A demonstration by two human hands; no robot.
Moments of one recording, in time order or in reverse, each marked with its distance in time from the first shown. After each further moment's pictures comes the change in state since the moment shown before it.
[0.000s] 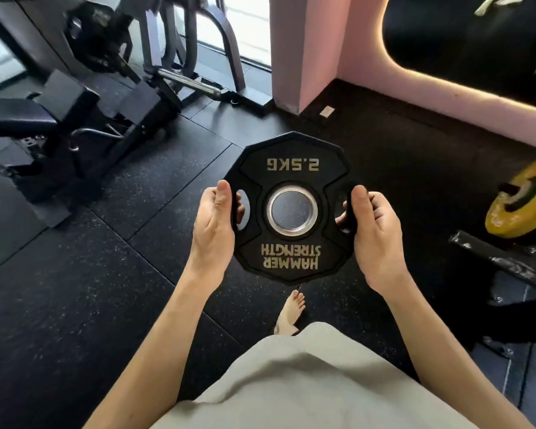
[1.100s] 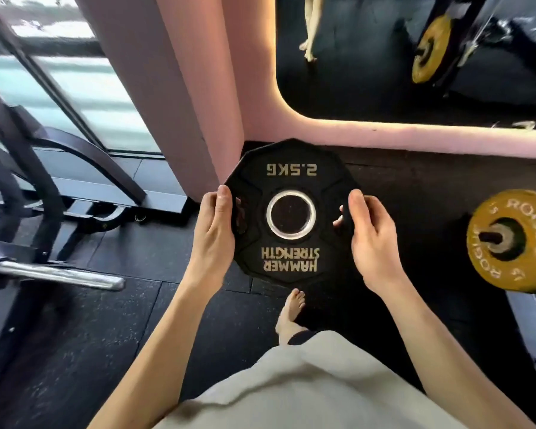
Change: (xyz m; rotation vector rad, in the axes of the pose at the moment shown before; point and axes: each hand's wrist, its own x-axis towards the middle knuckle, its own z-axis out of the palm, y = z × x) left_hand 0.729 0.071 0.258 0.019 -0.466 -0.007; right_hand 0.668 -0.035 0.069 0.070 0.501 0.020
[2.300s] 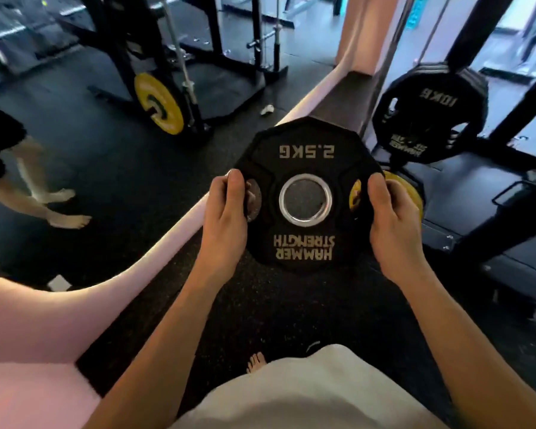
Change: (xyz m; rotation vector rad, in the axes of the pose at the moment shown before) left_hand 0.511 0.103 0.452 -0.006 -1.100 0.110; right_hand 0.458 -0.040 -0.099 -0.090 1.128 -0.044
